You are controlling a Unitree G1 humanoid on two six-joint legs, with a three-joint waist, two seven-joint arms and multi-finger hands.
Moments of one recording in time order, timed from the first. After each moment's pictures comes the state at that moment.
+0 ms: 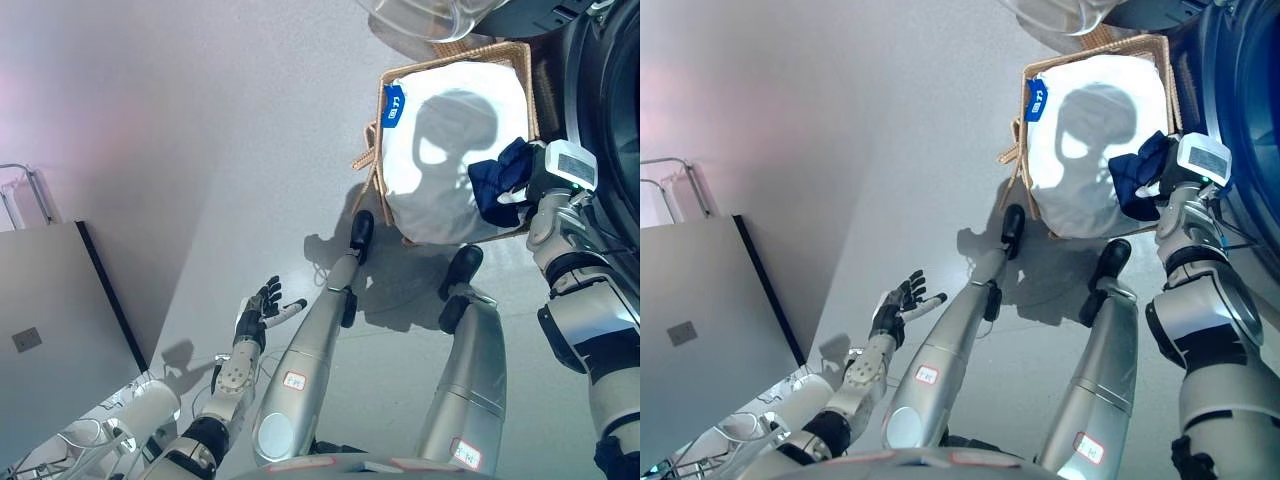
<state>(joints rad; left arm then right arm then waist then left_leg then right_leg) -0.15 0.15 -0.38 0.88 -0.35 -0.40 0.19 -1.05 -0.69 0.52 1.47 -0.36 -0.07 -0.45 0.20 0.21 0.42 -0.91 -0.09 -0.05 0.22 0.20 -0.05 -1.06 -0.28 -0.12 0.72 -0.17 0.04</state>
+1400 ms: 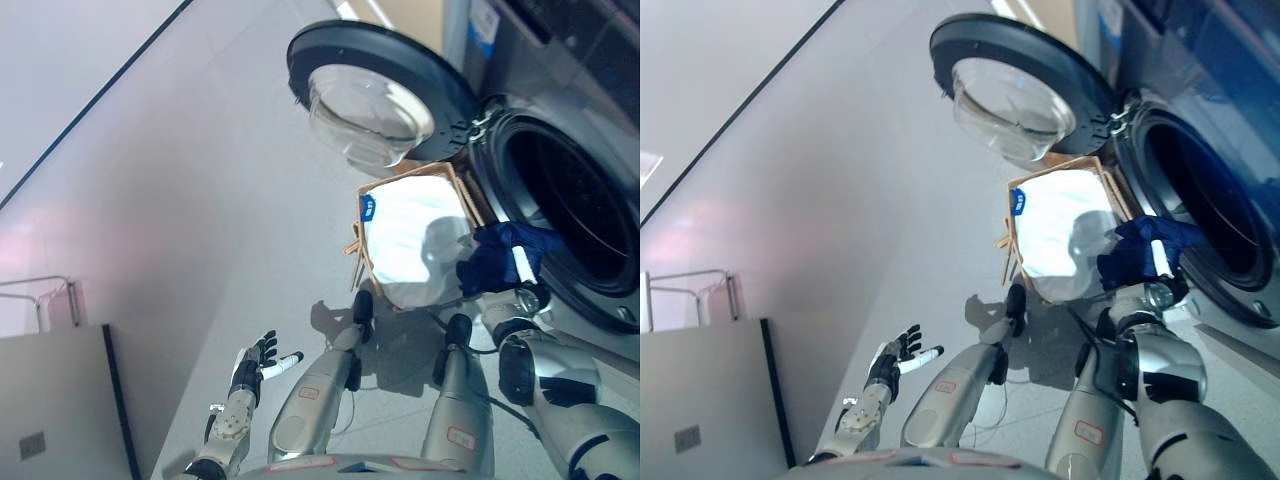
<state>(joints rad) -0.02 0.12 -0.37 1.06 -0.30 -0.40 0.15 -0.72 -0.39 -0.28 1.37 1.02 -0.34 -0.36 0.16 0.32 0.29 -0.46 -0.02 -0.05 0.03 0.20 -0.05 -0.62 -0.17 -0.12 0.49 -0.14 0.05</state>
